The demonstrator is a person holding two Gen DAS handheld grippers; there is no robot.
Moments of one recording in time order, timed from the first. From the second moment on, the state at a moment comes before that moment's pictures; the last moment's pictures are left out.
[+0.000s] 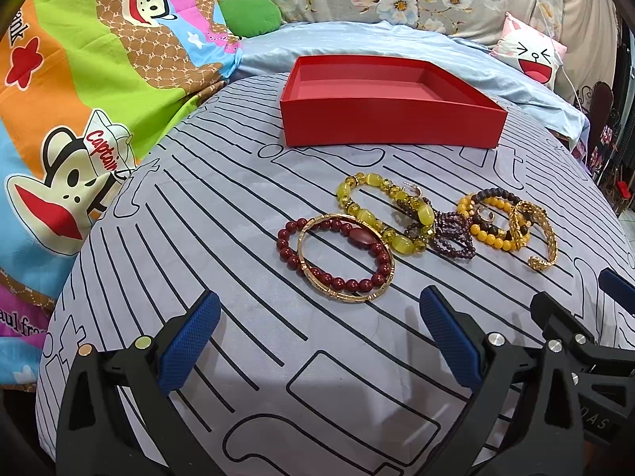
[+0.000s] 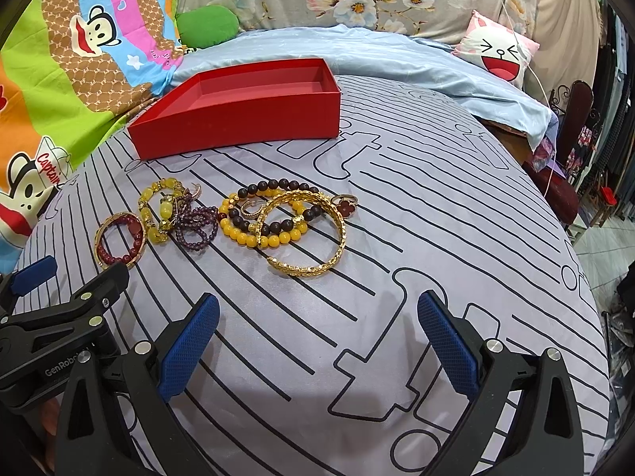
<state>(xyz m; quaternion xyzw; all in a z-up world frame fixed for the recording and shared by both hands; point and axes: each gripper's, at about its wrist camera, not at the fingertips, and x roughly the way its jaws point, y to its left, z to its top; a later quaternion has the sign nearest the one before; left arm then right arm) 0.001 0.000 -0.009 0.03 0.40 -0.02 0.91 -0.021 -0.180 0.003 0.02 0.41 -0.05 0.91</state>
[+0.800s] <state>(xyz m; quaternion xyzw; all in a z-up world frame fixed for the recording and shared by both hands) 0.001 0.000 -0.008 0.03 0.40 -0.02 0.91 -0.021 -0.180 0.003 0.02 0.41 -0.05 0.91</state>
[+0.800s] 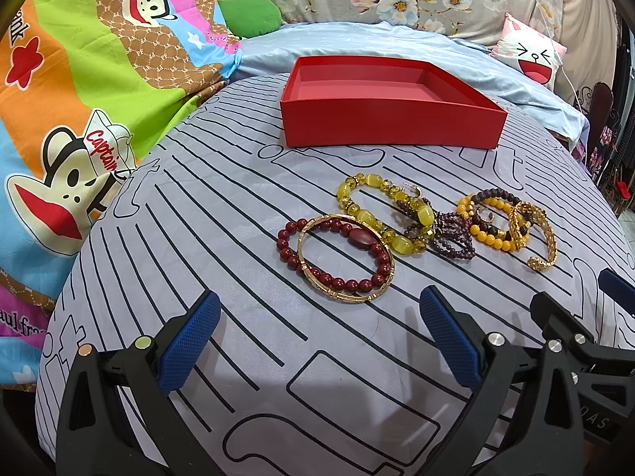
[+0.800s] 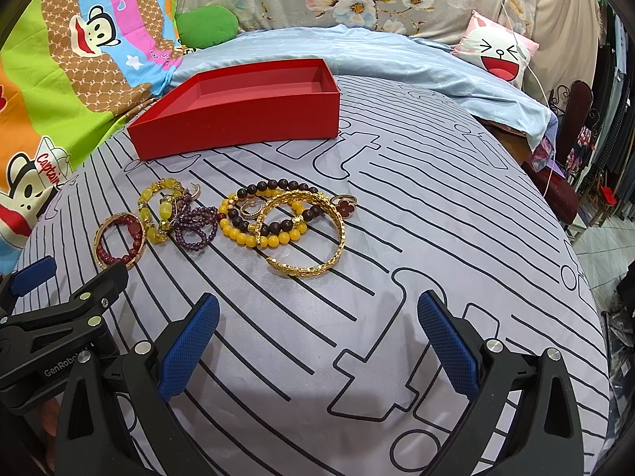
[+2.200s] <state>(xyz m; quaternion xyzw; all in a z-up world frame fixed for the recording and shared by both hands) -0.001 0.013 -0.006 -0.02 0.41 -0.03 0.91 -0.020 -0.183 0.004 0.02 0.41 -0.05 0.91</state>
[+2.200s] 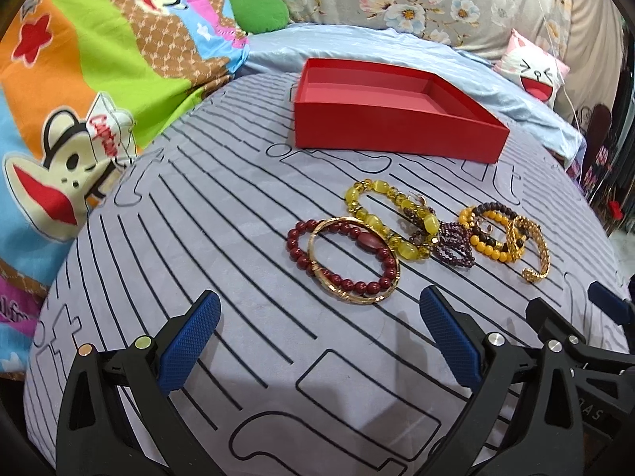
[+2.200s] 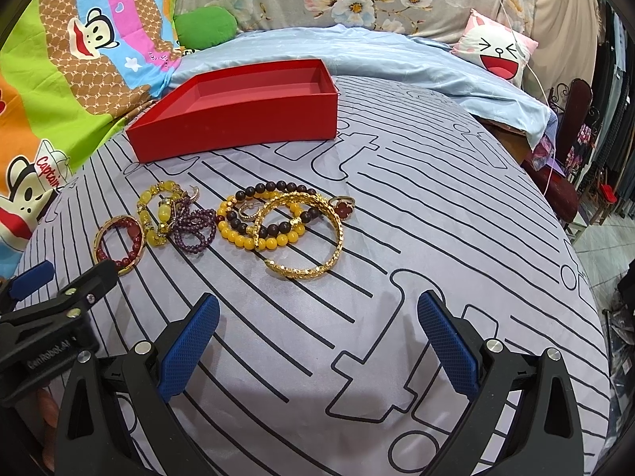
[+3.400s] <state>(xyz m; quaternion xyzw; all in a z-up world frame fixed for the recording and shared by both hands) 0.009 0.033 -0.010 -0.05 0.42 -0.04 0.91 0.028 -0.178 -0.001 0.05 0.43 -0.01 0.90</state>
